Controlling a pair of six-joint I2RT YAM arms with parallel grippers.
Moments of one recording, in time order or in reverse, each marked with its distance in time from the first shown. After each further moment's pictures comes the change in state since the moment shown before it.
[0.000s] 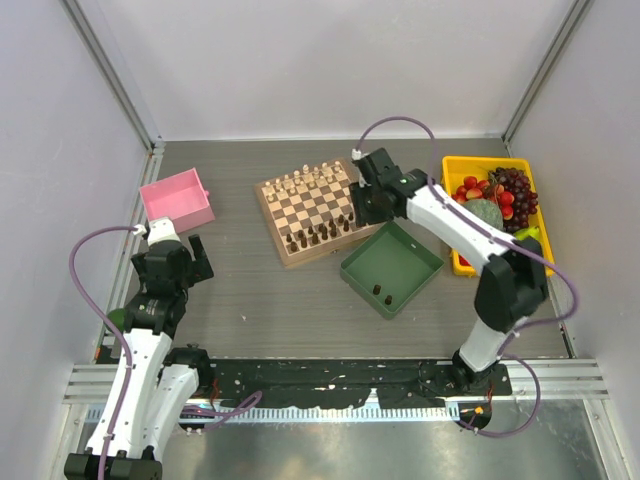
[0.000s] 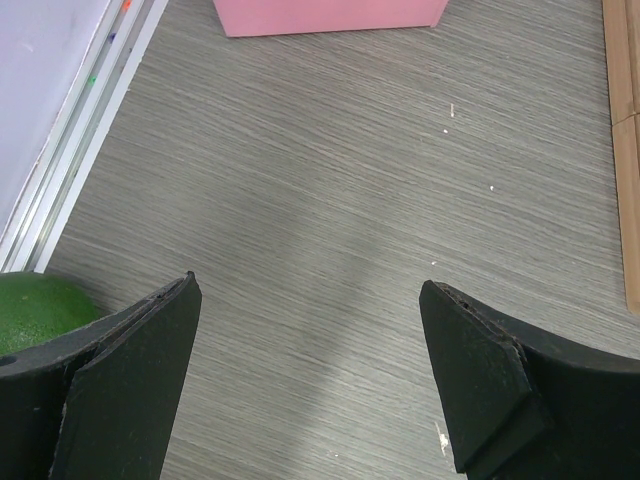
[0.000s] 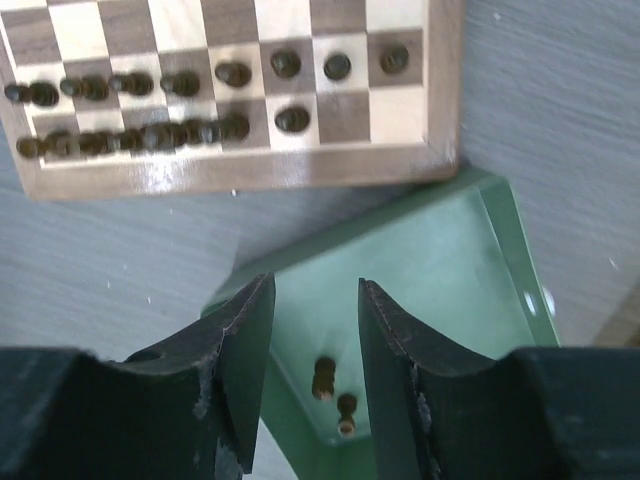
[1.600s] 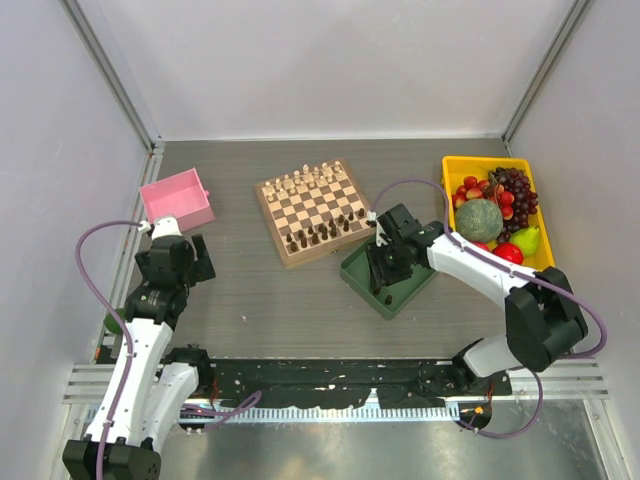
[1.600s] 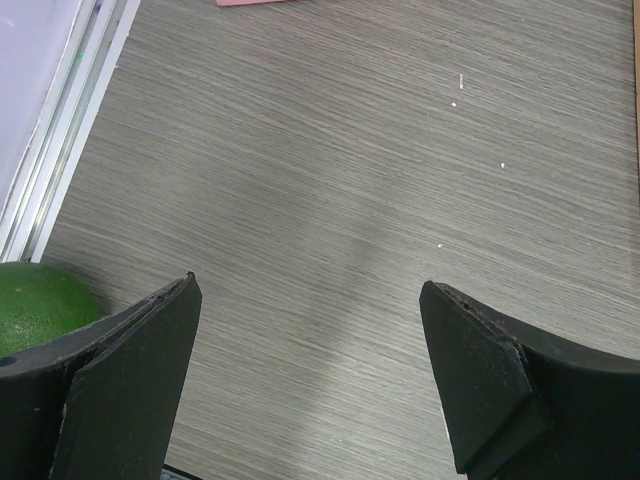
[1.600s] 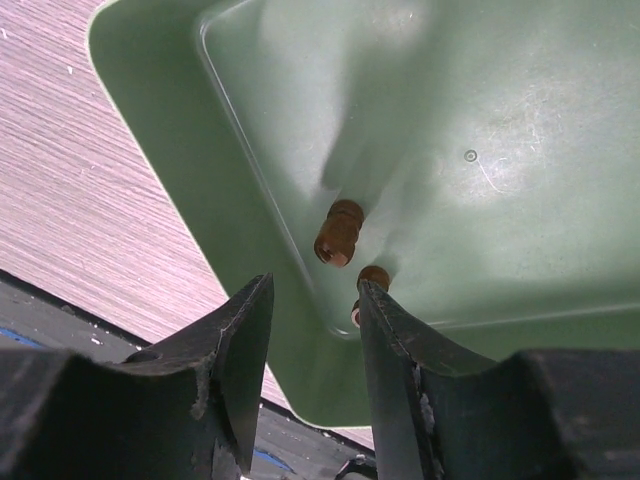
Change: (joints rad) left arm 0.000 0.064 0.024 -0.032 0.015 0.000; right arm -0.002 -0.343 -0.607 0.101 -0.235 -0.002
